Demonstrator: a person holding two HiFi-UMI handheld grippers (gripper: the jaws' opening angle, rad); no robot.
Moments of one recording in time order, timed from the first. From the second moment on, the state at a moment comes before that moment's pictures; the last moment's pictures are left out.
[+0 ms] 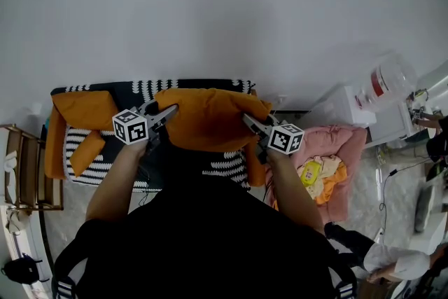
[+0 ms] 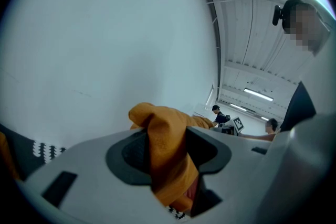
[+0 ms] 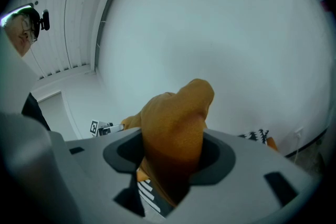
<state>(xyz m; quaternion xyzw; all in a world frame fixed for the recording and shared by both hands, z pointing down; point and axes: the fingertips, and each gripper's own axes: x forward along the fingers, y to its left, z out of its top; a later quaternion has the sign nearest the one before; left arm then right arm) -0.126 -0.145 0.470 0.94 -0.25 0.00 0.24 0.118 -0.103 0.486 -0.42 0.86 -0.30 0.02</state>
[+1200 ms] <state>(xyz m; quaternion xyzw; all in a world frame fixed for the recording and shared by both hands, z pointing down) -0.121 -0.150 0.480 0.93 -0.26 0.00 0.25 0.125 -0.114 0.496 -0.42 0.85 -0.32 0.02</state>
